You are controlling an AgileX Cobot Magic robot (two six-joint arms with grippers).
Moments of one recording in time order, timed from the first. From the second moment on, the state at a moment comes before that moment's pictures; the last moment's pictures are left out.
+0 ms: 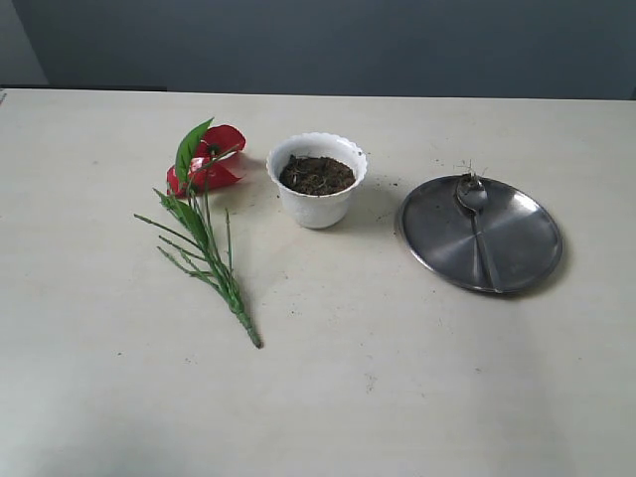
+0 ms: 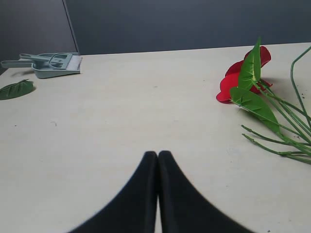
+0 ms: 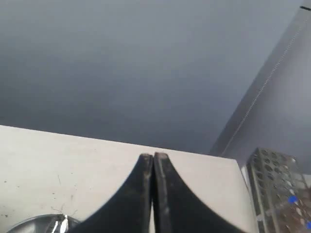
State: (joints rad) left arm 0.14 0.01 -0.01 0.06 0.34 -0.02; right arm 0.18 1.00 -1.06 -0.33 0.46 0.11
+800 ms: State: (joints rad) left arm 0.14 0.01 -0.01 0.06 0.34 -0.02; right arm 0.01 0.25 -0.44 -0.19 0.32 0.11
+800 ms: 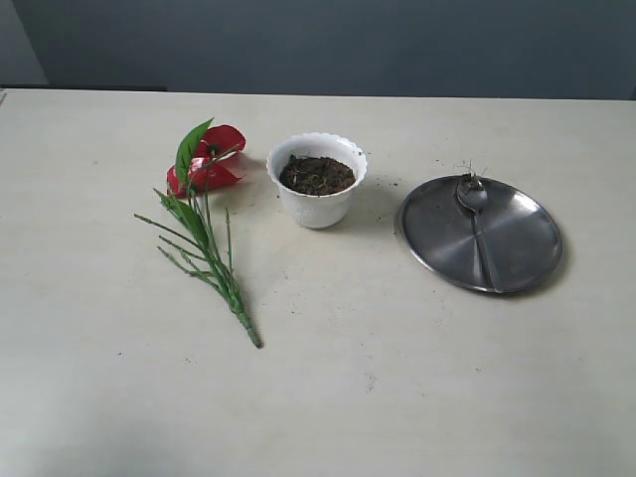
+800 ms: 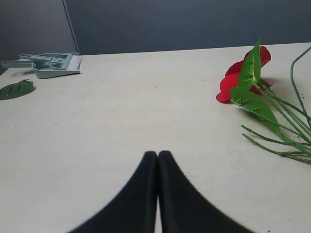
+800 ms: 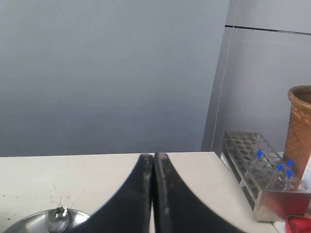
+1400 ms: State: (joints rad) left arm 0.14 0.01 -0.01 0.06 0.34 -0.02; right arm 0.01 0.14 -0.21 -0.12 0.27 0.10
